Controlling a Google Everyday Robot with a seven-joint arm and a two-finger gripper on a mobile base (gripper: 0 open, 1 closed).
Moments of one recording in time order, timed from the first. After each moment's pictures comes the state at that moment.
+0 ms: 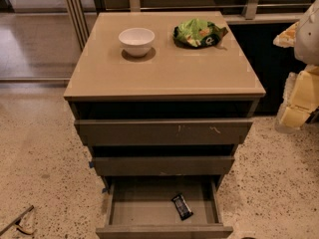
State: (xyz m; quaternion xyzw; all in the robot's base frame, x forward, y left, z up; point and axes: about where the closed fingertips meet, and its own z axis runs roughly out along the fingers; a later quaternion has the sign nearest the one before) arm 0.438 -0.217 0.977 -0.60 0.78 -0.04 0.16
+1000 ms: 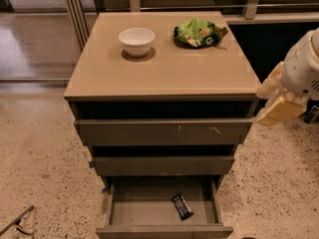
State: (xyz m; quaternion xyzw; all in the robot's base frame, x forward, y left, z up) arm 0.441 -0.216 0.922 -0.59 0.79 0.00 0.18
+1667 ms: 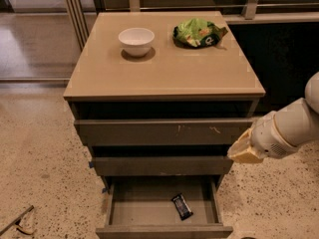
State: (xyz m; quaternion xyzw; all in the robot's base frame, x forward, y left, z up) arm 0.440 -0.202 0.749 -0.55 0.80 0.14 0.20
